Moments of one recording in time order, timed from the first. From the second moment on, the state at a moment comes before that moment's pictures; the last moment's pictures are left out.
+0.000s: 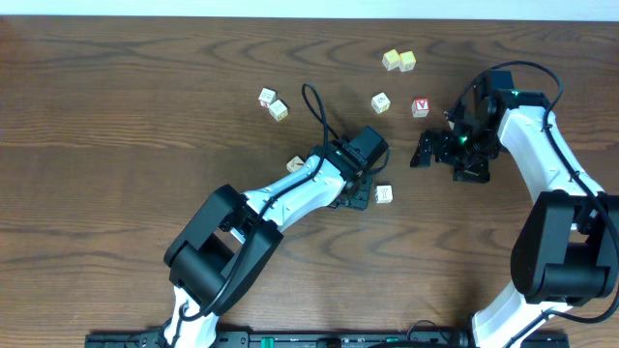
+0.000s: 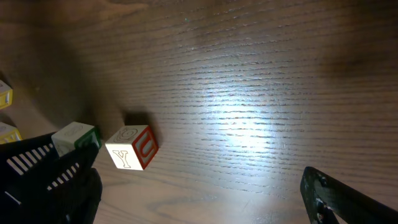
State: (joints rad) left arm -0.77 2.03 1.35 -0.65 0.04 -0.56; right arm -0.04 1.87 1.38 -1.09 -0.33 0.15
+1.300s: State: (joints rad) left arm -0.83 2.03 1.35 -0.52 0.00 -0.78; right arm -0.04 1.87 1.38 -1.10 -0.33 0.15
